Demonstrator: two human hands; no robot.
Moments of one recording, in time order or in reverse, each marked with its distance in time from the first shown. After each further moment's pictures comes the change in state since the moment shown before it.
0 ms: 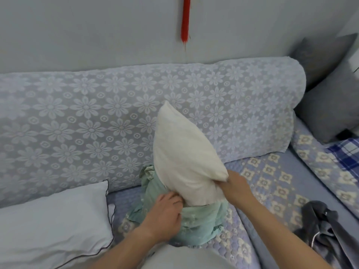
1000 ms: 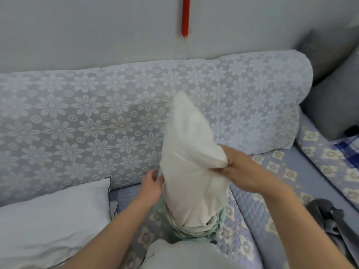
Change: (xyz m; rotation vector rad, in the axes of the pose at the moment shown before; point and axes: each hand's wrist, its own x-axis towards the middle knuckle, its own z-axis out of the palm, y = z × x) left_hand 0.044 -0.069 0.001 -0.945 0.233 -0.857; right_hand -0.011 -0.049 -0.075 0.213 -0.225 -0.429
